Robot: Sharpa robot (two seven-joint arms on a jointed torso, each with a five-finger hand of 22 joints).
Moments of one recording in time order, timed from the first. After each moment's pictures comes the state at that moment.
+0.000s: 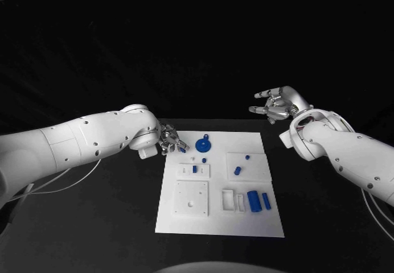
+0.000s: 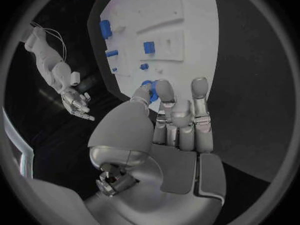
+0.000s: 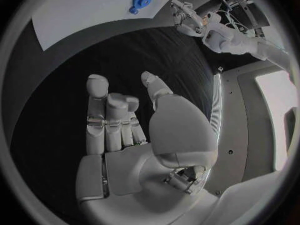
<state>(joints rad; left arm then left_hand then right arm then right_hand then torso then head) 1.33 -0.67 -0.13 1.23 -0.86 0.09 -0.51 1.21 0.08 -0.01 0.03 0.55 1.19 -0.02 0.07 1.20 1.42 -0.08 0.74 0.59 1.35 -0.13 1.32 0.77 0.04 1.24 -0.14 0.55 1.31 1.05 -0.64 0.31 1.21 -1.19 -0.43 -0.03 1.26 -0.12 0.12 -0.07 0.42 0.89 0.13 0.06 0.06 1.18 0.02 1.06 1.02 1.43 -0.06 1.04 1.00 0.09 1.46 -0.08 0.44 1.31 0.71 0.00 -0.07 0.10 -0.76</state>
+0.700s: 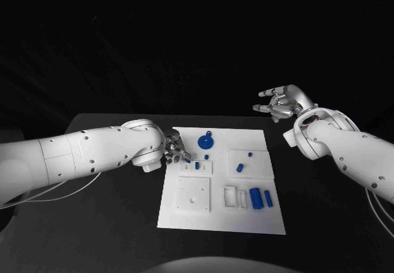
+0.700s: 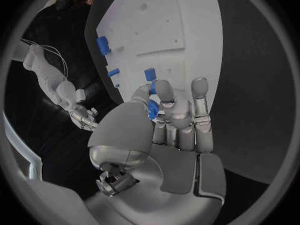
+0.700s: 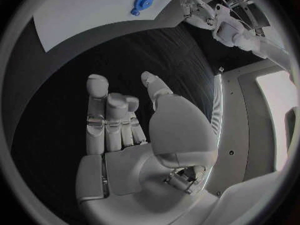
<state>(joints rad) 1.29 -0.73 -0.18 1.41 -0.95 -0.04 -0.52 1.20 0.08 -0.01 0.03 0.56 1.20 -0.02 0.07 1.21 1.43 -0.08 0.73 0.59 1.36 -0.13 1.32 0.78 0.04 1.25 -0.13 0.55 1.31 1.05 -0.64 0.31 1.20 -1.19 -0.42 -0.03 1.26 -0.12 0.12 -0.07 0.42 0.89 0.13 0.06 0.06 1.18 0.02 1.06 1.02 1.43 -0.06 1.04 1.00 0.09 1.46 -0.08 0.44 1.31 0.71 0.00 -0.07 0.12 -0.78</state>
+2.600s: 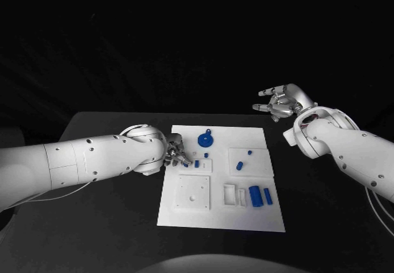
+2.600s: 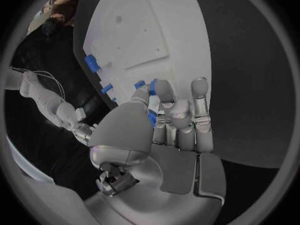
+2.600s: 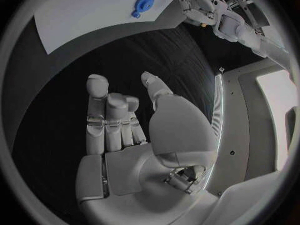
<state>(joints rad) 1.26 -0.72 -0.20 1.42 -1.15 -0.05 -0.51 1.20 0.08 -0.01 0.03 0.56 1.21 -0.02 0.07 1.22 1.43 -0.08 0.72 0.59 1.36 -0.13 1.31 0.77 0.04 1.25 -0.13 0.55 1.31 1.04 -0.64 0.31 1.20 -1.19 -0.42 -0.03 1.26 -0.12 0.12 -0.07 0.42 0.89 0.13 0.06 0.06 1.18 0.02 1.06 1.02 1.43 -0.06 1.04 1.00 0.09 1.46 -0.08 0.44 1.31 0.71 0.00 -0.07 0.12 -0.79</state>
